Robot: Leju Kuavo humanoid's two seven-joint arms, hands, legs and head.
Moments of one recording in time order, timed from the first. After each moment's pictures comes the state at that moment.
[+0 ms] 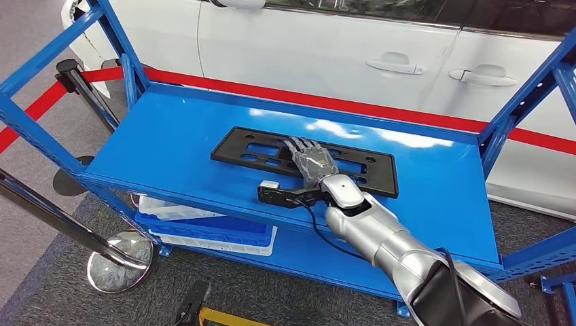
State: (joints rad) left arm -0.15 -0.10 -0.46 -0.22 0.41 0.27 -0.20; right arm -0.87 0.04 0.96 -0.66 0.72 -0.17 0.16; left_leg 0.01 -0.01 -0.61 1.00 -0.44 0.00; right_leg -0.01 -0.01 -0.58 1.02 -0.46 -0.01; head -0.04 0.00
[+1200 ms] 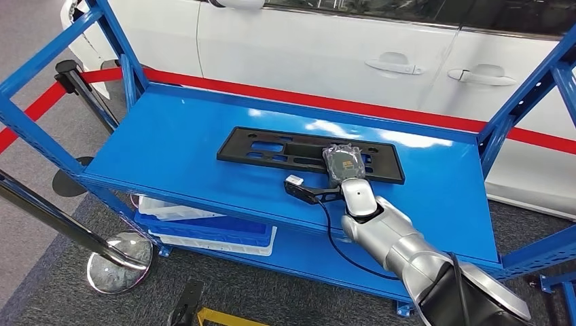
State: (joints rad) left arm -0.14 -0.10 -0.50 -0.22 0.46 0.41 -0.34; right arm -0.85 -0.01 0.96 -0.57 0.93 -0.32 0.43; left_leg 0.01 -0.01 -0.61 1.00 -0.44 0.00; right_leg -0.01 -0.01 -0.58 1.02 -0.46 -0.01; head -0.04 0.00
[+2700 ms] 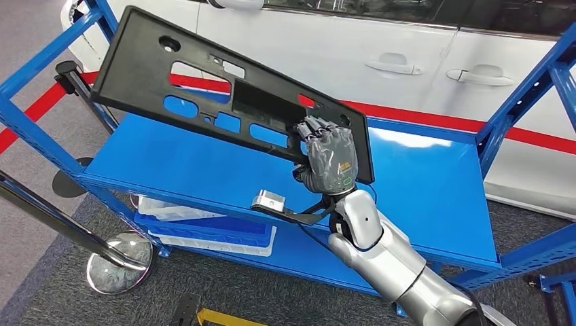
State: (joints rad) left arm -0.09 -0.08 -0.54 -0.22 0.50 0.47 -0.33; right arm -0.62 -0.10 0.78 -1.38 1.08 -0.68 0.25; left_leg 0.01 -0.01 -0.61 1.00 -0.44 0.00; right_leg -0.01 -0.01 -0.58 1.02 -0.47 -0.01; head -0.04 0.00
